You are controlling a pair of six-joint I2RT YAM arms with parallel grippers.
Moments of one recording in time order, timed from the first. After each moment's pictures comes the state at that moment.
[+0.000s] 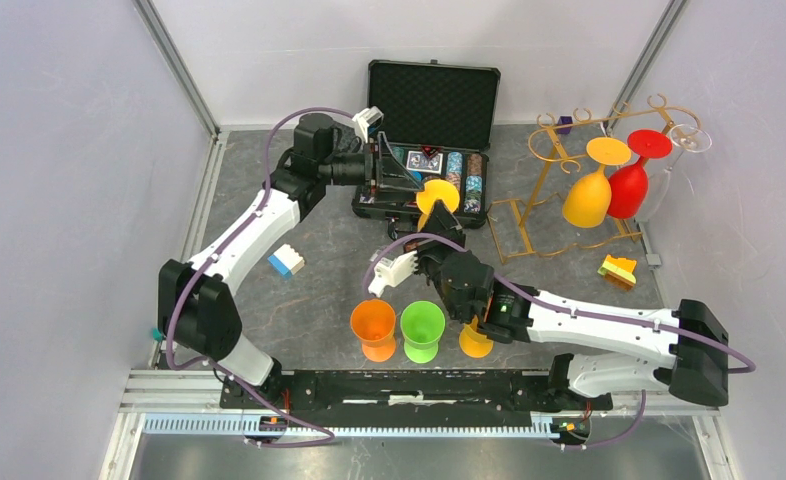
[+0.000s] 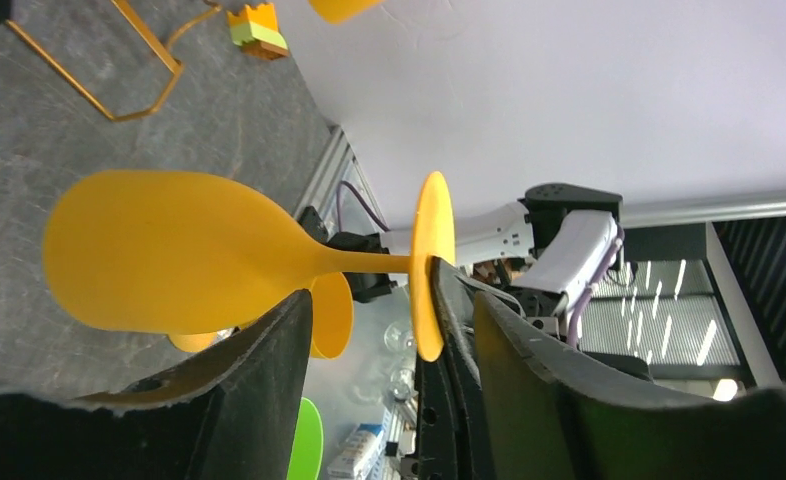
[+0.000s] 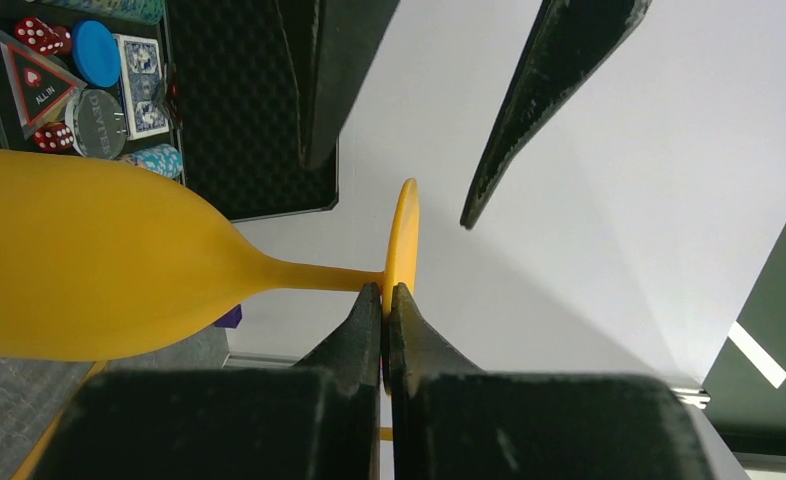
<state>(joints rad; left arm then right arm) -0.41 1.56 1.34 -0.08 1.03 -0.95 1.22 1.20 0.85 0.29 0.85 -1.54</state>
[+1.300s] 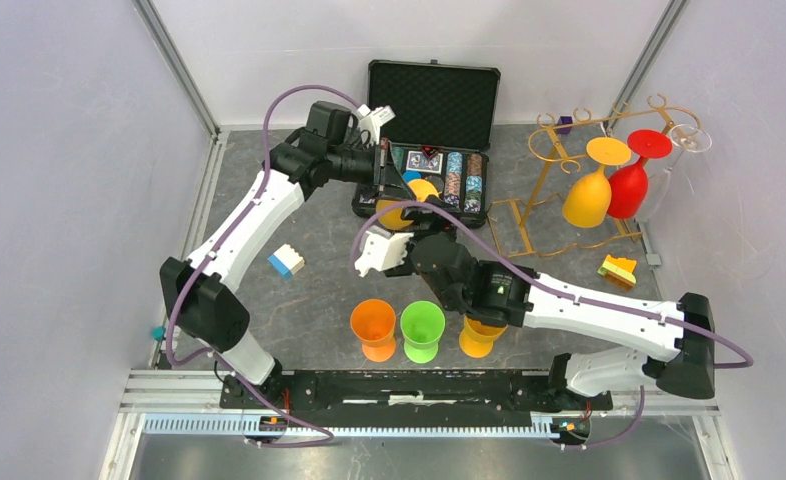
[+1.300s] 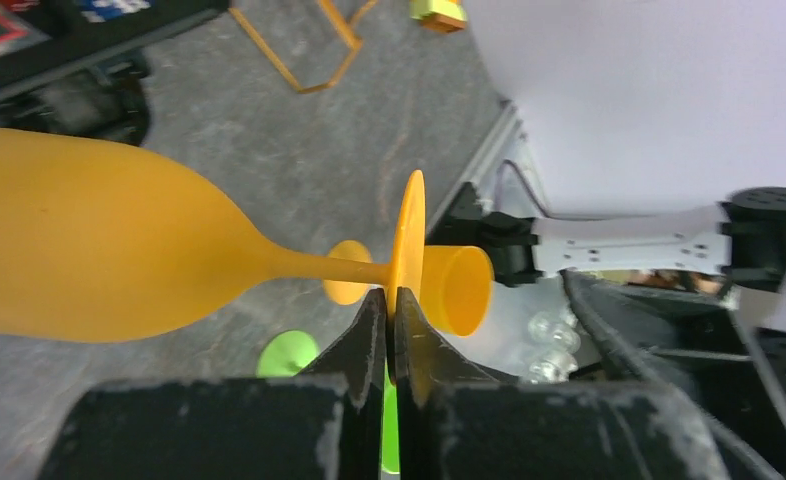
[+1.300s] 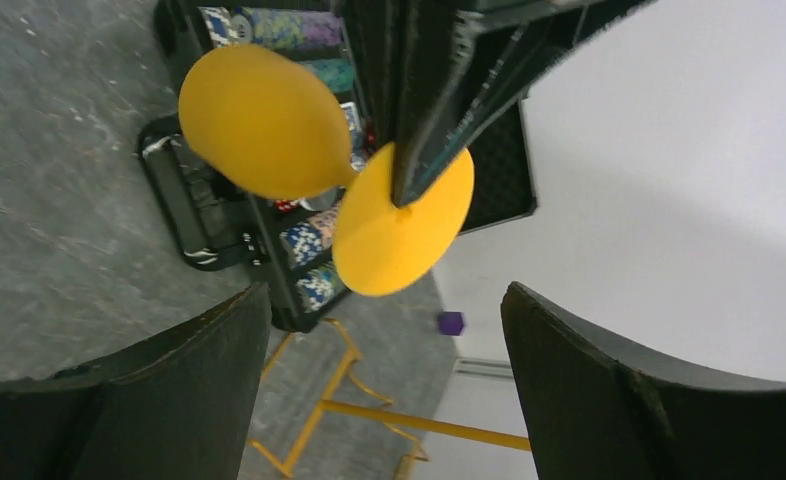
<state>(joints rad) -0.47 1.63 1.62 -0.65 0.81 -0.50 1.23 1.28 1.14 -0.23 0.78 -0.86</state>
